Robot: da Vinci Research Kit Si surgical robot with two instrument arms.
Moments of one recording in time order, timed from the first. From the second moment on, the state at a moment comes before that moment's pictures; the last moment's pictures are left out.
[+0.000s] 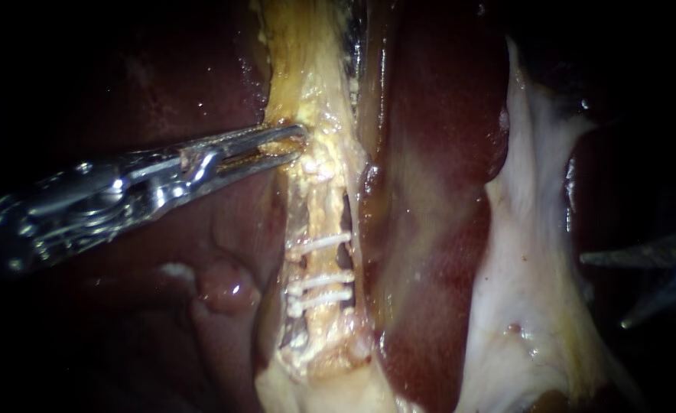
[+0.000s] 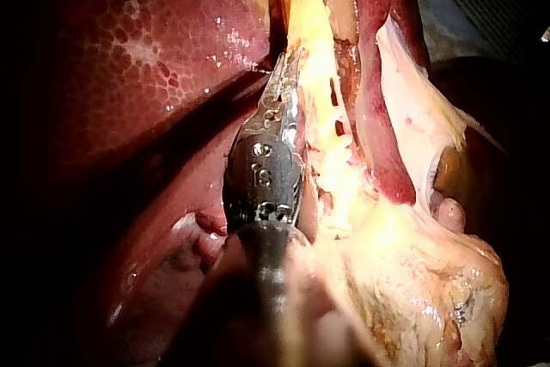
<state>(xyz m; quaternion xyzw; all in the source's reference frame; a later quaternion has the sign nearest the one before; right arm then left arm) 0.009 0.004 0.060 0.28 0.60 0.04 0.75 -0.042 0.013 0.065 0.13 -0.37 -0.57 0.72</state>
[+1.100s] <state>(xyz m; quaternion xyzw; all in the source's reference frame) 0.029 0.003 0.072 0.45 0.48 0.09 0.75 -0.035 0.016 0.055 0.12 -0.40 -0.58 0.70</state>
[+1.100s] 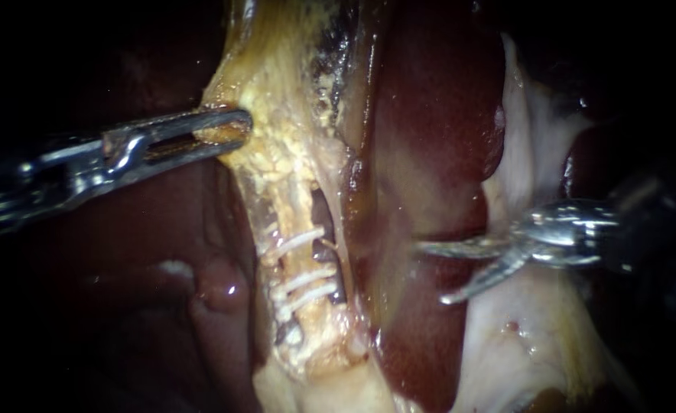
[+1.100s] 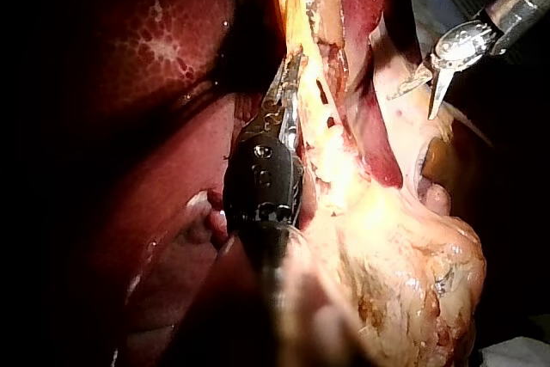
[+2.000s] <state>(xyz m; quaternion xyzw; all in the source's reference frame) 0.036 0.002 0.080 0.44 0.47 0.10 0.76 -0.035 0.015 0.054 0.11 -0.40 -0.58 0.70</state>
